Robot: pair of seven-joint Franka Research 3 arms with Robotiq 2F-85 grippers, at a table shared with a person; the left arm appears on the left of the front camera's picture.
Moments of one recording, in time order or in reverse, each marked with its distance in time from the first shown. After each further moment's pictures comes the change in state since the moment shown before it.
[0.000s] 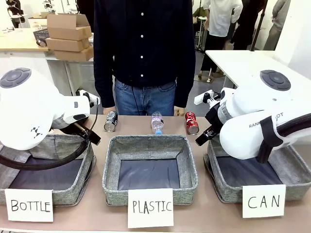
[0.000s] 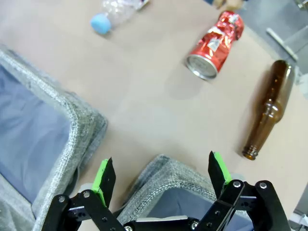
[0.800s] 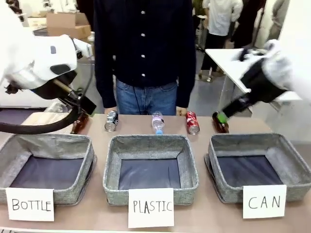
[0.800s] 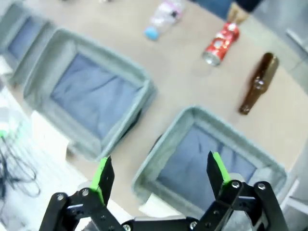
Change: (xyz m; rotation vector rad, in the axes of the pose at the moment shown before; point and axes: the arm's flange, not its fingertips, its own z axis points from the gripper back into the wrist) left arm 0.016 -0.085 0.227 0.026 -0.074 -0.008; right arm -0.007 -0.004 0.204 0.185 -0.023 -0.042
